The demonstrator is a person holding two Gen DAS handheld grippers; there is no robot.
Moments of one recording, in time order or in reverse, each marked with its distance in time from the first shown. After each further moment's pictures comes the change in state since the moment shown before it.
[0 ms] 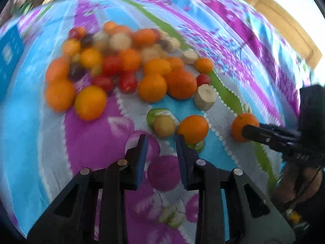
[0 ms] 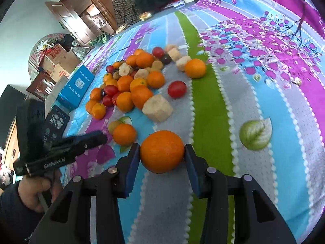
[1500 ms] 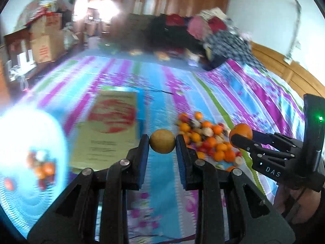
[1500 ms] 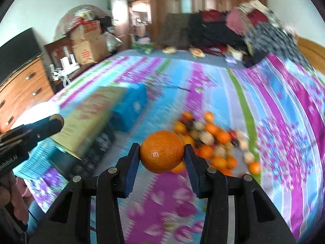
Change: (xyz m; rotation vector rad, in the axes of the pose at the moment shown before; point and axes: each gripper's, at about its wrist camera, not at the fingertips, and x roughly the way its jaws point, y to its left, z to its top) left arm -0.263 0.080 -0.035 -0.290 -0.453 0.385; right arm -0.028 0.269 0.065 -0.475 -0.166 -0.086
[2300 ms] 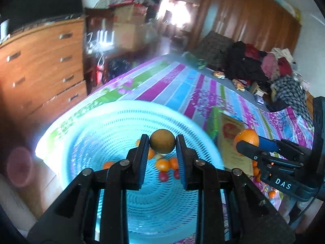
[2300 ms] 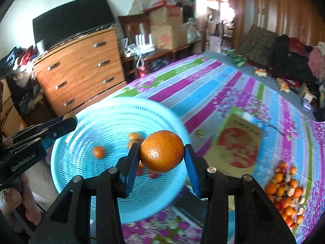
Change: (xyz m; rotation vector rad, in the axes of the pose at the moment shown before) left arm -0.115 0.207 -0.014 -0.336 -0.050 0.332; right arm 0.026 0.297 0.065 -0.324 0.089 0.344
